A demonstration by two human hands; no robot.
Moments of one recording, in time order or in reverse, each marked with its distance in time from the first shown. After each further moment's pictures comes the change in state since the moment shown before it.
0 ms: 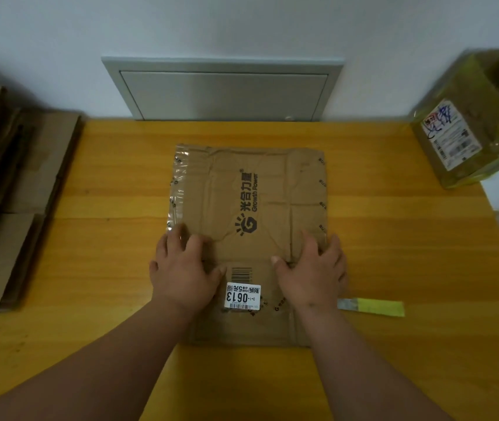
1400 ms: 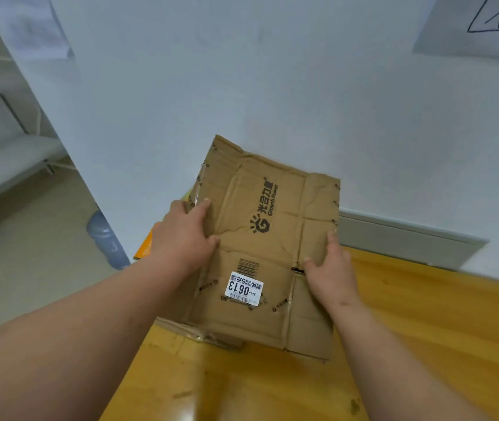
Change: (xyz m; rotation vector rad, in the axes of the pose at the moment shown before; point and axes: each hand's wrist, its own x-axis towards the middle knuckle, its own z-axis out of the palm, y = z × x) left_hand -0.032 -0.255 -0.369 0.029 0.461 -0.092; right_hand -0.169 -0.346 -0.038 0.386 0.043 -0.497
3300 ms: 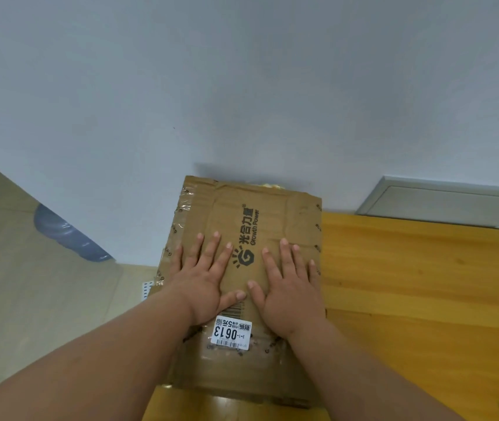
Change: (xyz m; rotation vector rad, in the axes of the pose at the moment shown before) left_hand 0.143 -0.146 0.157 0.388 -0.664 0.430; right_hand 0.071 -0.031 0.249 -0.687 -0.285 -0.140
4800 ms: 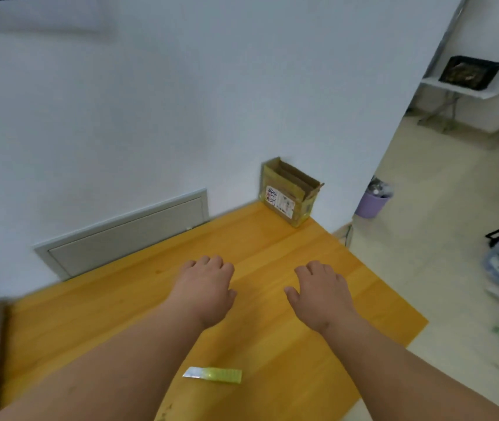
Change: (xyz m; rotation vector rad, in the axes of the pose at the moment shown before) left_hand -0.038 0.607 -0.098 0.254 0.372 0.691; right_hand -0.336 0.529 -0.124 -0.004 0.210 0.676
